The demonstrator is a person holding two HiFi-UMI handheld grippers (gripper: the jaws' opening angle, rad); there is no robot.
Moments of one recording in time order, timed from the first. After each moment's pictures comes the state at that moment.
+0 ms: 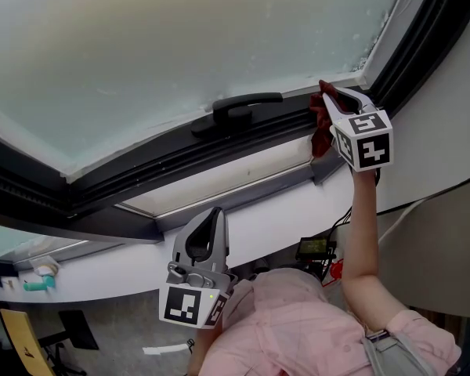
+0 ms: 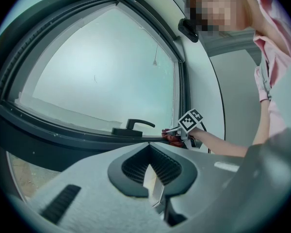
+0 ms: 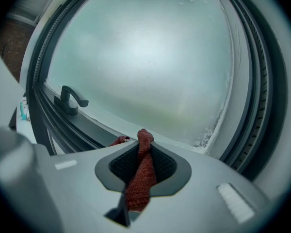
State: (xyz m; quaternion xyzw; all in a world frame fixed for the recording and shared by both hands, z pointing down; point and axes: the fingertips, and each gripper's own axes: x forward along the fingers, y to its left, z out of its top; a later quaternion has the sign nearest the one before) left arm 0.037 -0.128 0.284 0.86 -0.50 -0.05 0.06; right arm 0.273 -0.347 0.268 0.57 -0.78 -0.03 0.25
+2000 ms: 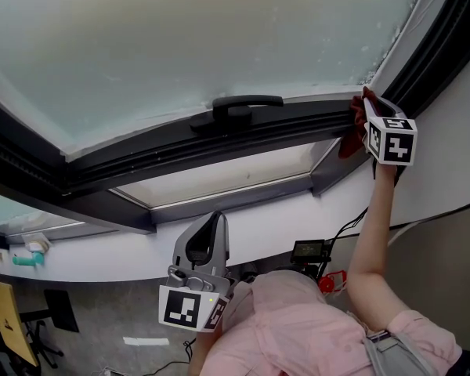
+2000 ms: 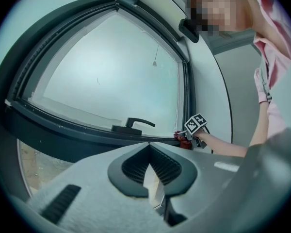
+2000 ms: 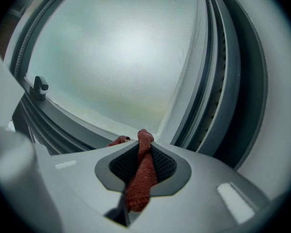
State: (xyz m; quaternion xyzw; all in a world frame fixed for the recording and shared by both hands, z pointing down) left arm 0.059 -0.113 0.287 0.83 -0.54 -0.07 0.07; right arm 0.386 -0.378 0.267 0.64 -0.73 -0.01 0.25
